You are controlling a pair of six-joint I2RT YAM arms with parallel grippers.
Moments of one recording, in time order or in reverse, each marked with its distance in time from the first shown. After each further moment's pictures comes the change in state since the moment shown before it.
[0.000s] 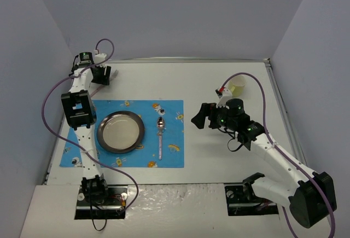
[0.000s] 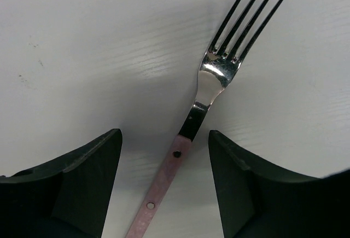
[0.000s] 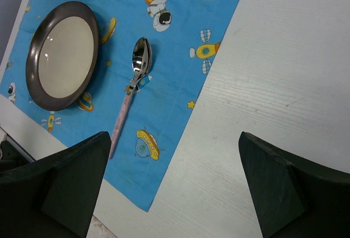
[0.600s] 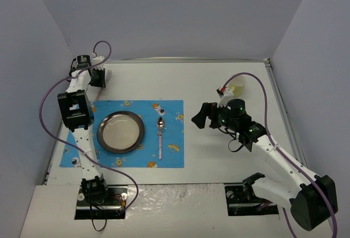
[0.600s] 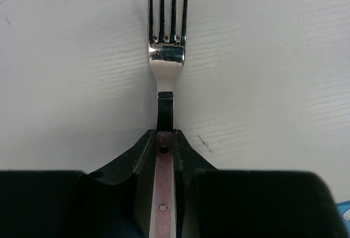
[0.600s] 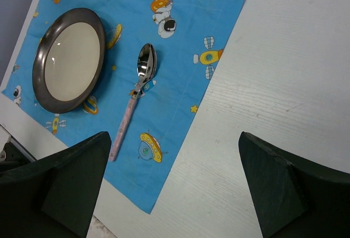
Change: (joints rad) left arm 0.026 -0.088 -0.156 0.021 0.067 -0.046; right arm 0.001 -0.030 0.000 0.008 0.000 0.001
